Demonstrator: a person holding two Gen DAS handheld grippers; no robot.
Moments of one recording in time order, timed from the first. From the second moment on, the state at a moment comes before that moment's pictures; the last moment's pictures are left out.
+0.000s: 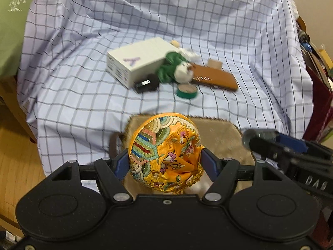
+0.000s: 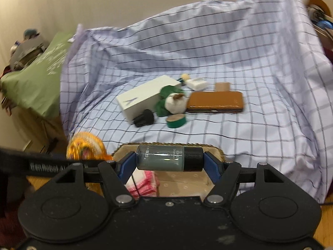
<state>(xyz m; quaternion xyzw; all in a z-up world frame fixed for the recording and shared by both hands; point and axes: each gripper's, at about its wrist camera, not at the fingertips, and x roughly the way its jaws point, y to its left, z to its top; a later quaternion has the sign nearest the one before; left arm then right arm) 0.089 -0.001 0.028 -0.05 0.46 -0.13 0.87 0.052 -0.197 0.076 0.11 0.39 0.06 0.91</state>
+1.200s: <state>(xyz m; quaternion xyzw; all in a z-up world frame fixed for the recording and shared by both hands) 0.063 -0.013 0.000 -0.06 0.47 -0.09 0.88 0.029 -0.202 0.050 0.13 0.43 0.02 0.89</state>
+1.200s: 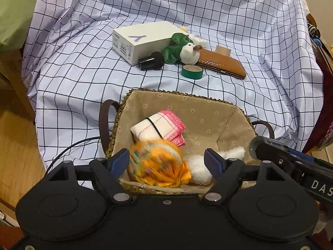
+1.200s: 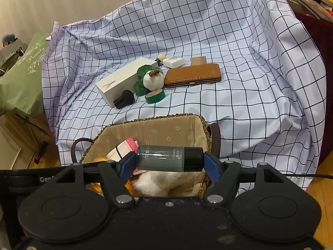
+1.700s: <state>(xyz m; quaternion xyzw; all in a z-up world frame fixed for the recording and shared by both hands) 0.049 -0.006 0.002 -0.06 0.46 -0.07 0.89 0.029 -0.200 0.042 0.12 0.44 0.02 0.89</state>
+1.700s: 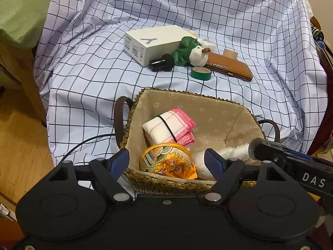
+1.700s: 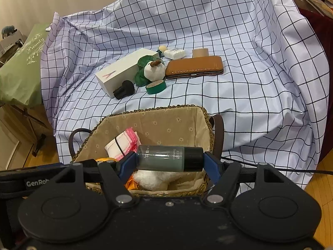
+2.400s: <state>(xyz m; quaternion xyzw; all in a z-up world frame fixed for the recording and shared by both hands) 0.042 -0.003 -0.002 -0.05 0.46 -0.06 0.89 0.025 -0.198 0.041 0.10 0.44 0.01 0.89</state>
